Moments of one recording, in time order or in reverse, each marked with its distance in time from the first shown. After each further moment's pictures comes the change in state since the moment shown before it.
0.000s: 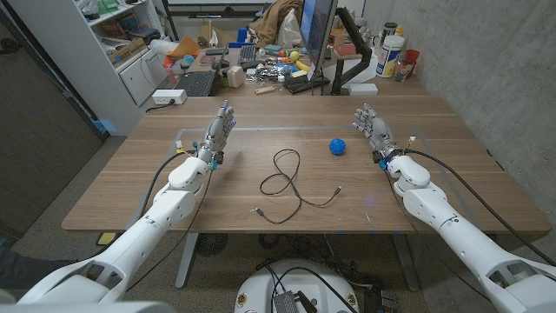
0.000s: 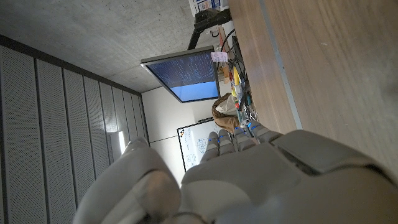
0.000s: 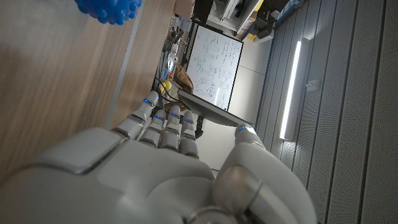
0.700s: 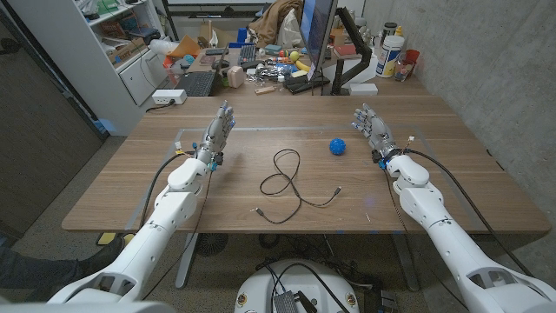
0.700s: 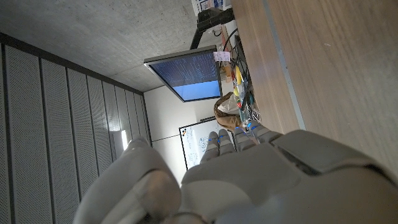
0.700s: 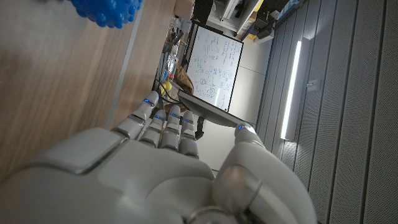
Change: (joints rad) left arm 0.059 -0.122 -0.175 -0.044 0.147 0.062 -0.085; left_hand 0.009 0.009 0.000 0.000 0.000 0.000 0.000 0.000 0.000 0.001 -0.001 0.000 0.005 0.000 0.000 0.000 0.002 -0.002 -0.002 0.000 0.000; right arm -0.028 0.171 0.200 -0.003 -0.189 -0.077 0.119; right_hand 0.000 0.000 0.000 0.000 0.000 0.000 0.000 0.000 0.000 0.000 0.000 0.000 0.000 0.000 0.000 0.000 0.002 0.000 0.000 0.000 0.000
